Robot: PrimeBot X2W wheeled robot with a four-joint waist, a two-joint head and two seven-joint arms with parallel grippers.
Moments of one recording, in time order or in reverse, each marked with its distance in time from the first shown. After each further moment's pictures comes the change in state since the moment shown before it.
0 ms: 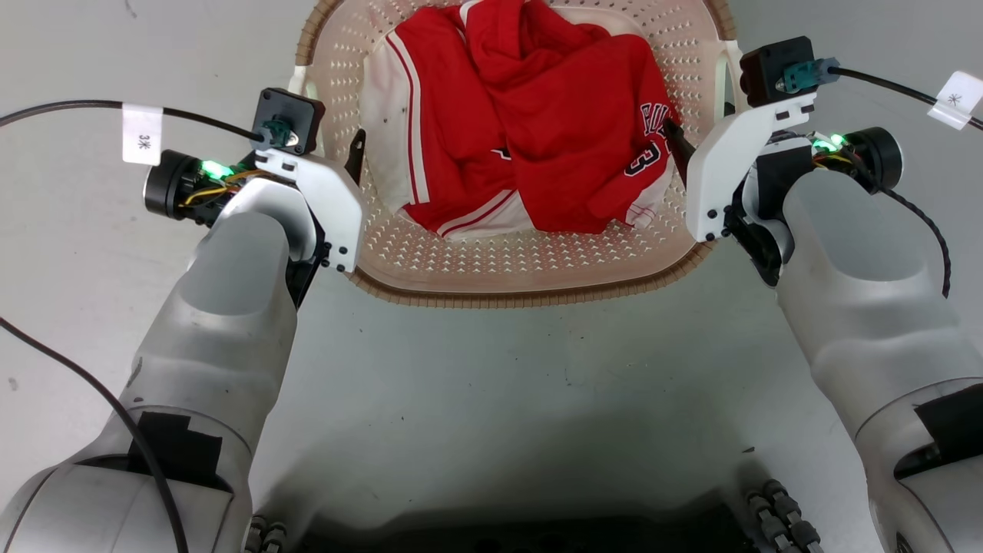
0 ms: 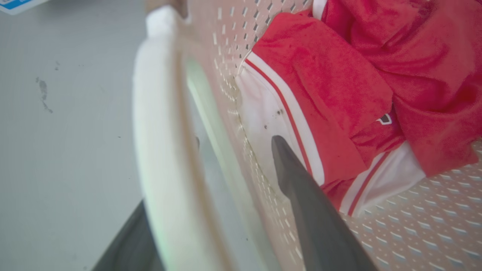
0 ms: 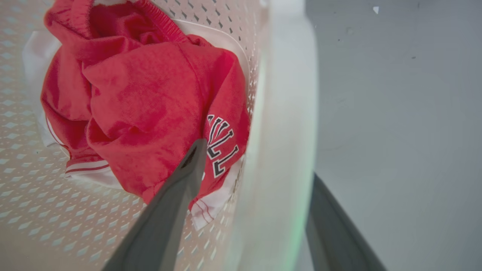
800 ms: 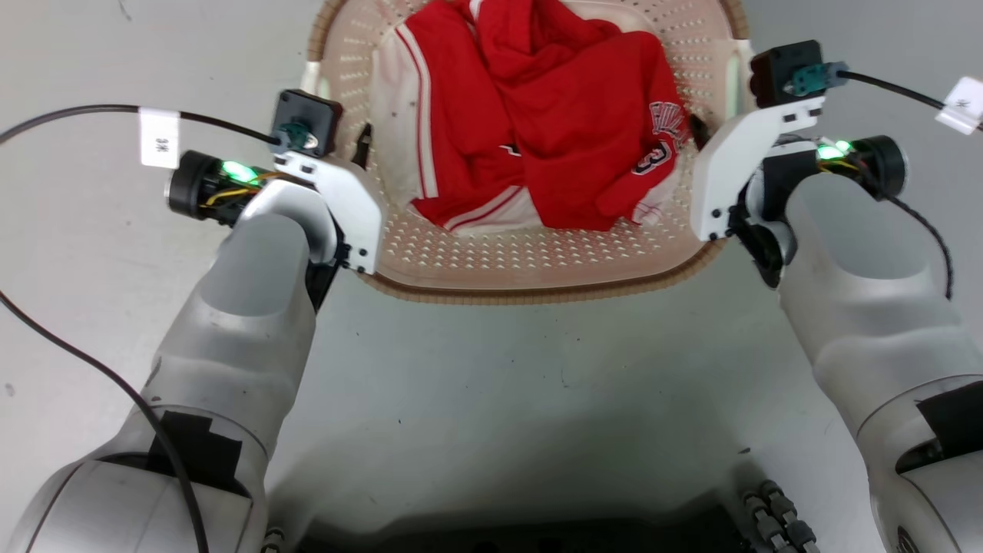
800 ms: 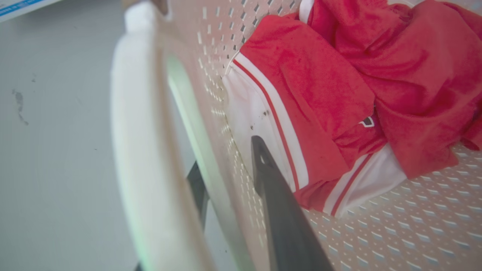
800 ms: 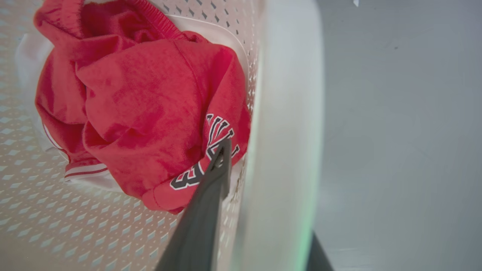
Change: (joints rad) left arm -0.007 -0.015 -0.064 0.011 -0.067 -0.003 -0.028; right arm -0.015 0.005 -0.012 0.052 0.012 0.000 -0.031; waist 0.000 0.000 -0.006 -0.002
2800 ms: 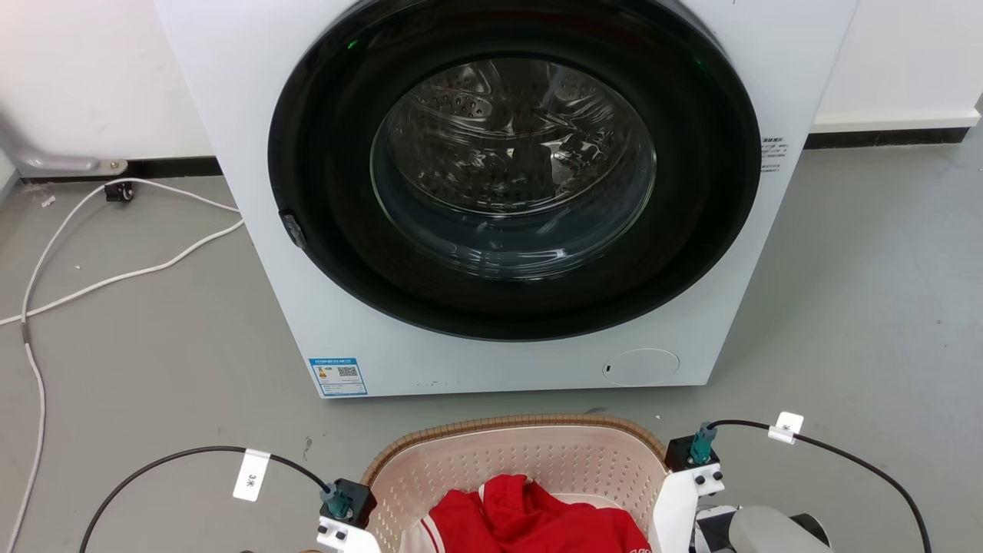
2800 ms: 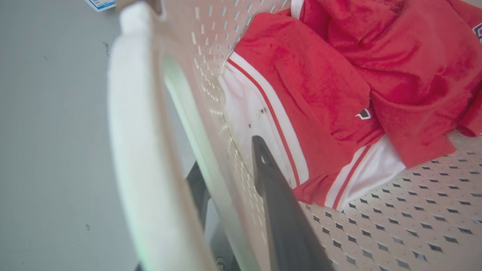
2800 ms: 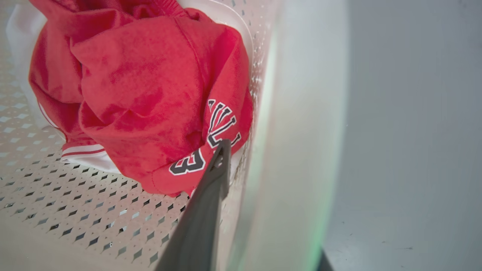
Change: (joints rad) left arm 0.675 0.172 -0.716 -0.279 -0.763 0.002 0.325; right arm 0.626 0.006 0.289 -0.087 0.242 -0.002 0.473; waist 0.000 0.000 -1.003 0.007
